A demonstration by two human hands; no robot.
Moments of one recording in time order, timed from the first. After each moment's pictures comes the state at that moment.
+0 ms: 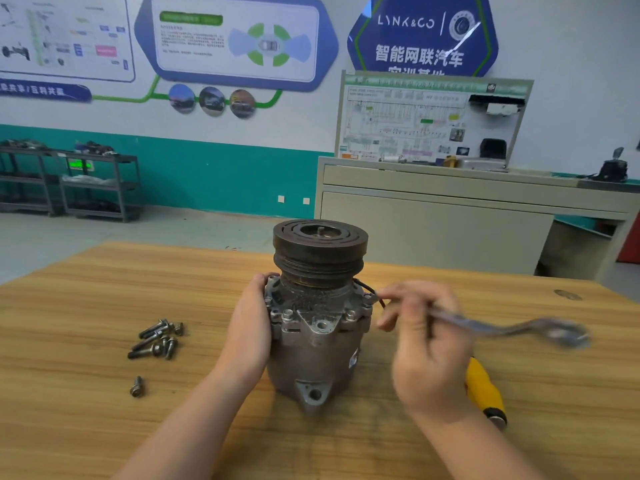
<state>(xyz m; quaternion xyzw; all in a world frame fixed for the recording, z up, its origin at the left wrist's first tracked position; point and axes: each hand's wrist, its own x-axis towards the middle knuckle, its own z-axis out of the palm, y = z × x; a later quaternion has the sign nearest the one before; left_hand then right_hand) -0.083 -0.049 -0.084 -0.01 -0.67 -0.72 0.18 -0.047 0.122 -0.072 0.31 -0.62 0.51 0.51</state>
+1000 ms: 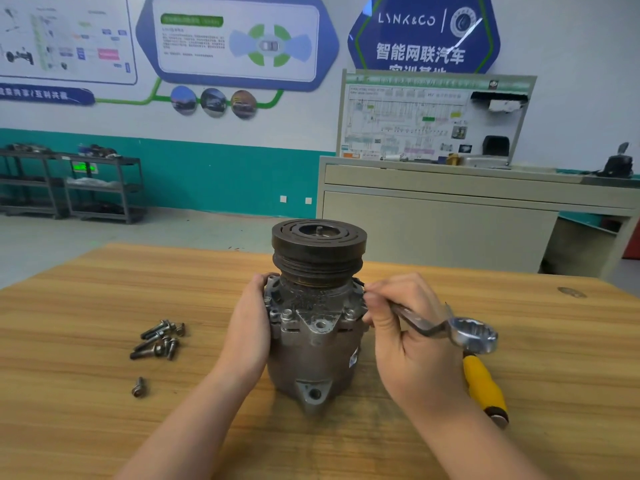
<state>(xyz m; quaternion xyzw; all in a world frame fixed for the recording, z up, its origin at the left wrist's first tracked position) -0.078 -0.048 -0.081 -0.03 -0.67 -0.72 0.19 -0.045 0.120 -0.064 0.34 -0.67 0.38 0.55</state>
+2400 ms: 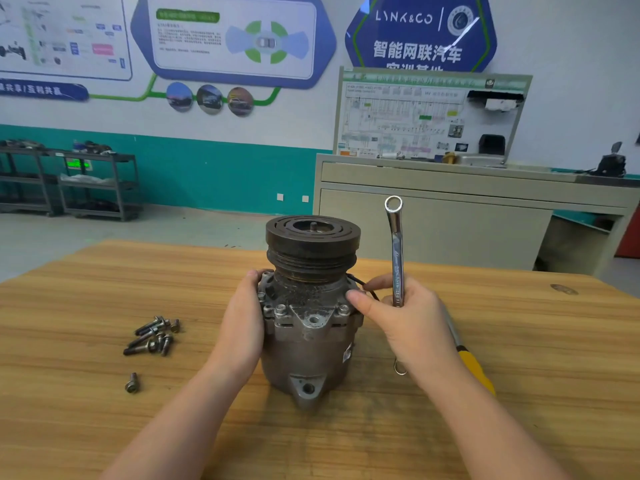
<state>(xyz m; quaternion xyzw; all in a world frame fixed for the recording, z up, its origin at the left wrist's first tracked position) -0.073 -0.046 -0.075 -0.03 -0.66 -0.73 0.17 -0.060 0.138 -0.061 0.09 -0.77 0.59 0.25</state>
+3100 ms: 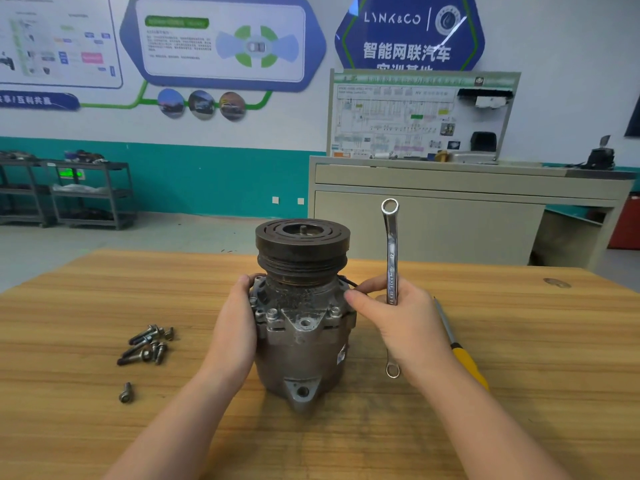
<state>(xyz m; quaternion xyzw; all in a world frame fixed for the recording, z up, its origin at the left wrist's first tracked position) -0.073 -0.046 -0.076 -0.03 -0.64 -0.74 0.18 -0.066 0.140 -0.066 0.08 -0.75 0.61 0.24</state>
